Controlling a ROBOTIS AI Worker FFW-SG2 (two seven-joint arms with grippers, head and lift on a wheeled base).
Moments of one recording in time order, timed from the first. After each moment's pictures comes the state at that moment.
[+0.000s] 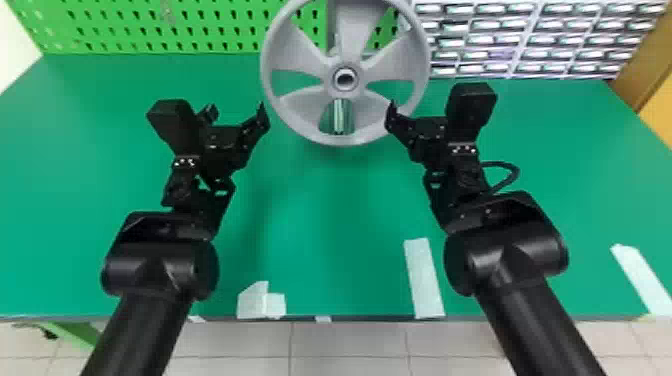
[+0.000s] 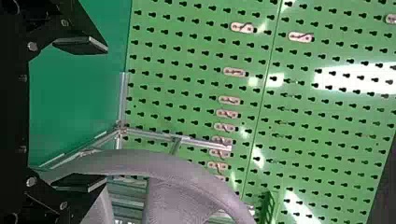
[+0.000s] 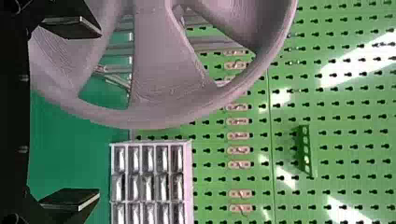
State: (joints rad) left arm -0.15 0.11 -0.12 -1.42 0.27 -0.10 -0.06; right arm -0.20 -0.03 0.25 -1.47 -0.12 0.05 -0.18
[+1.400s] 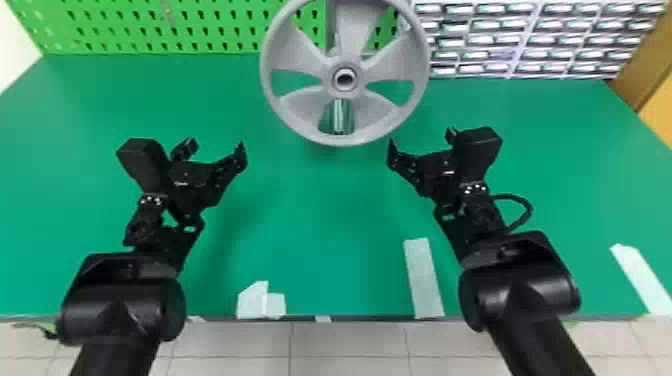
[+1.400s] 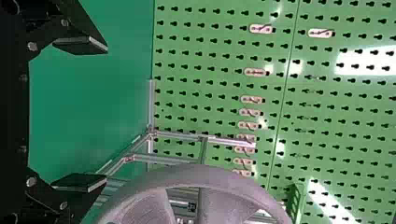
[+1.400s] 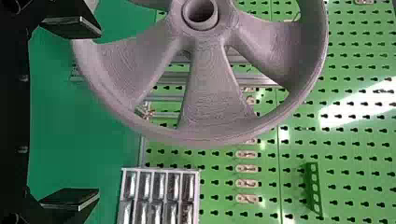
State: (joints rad) left arm 0.00 0.11 0.02 -1.51 0.20 -0.06 -0.23; right arm -0.12 -0.05 0.19 -1.39 -0.06 -0.12 0.05
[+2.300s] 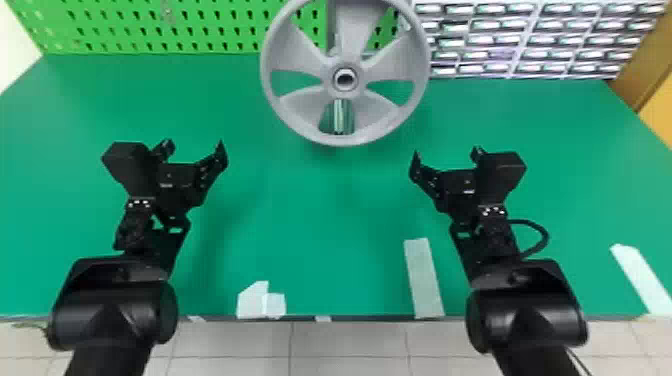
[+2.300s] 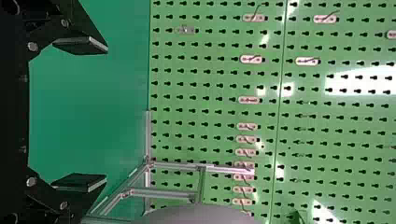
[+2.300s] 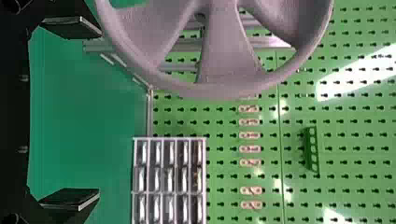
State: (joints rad) left arm 0.01 0.11 0.06 -1.49 0.15 -0.10 -0.14; right arm -0.05 0.00 0.09 -1.36 -0.03 -0.21 0.01
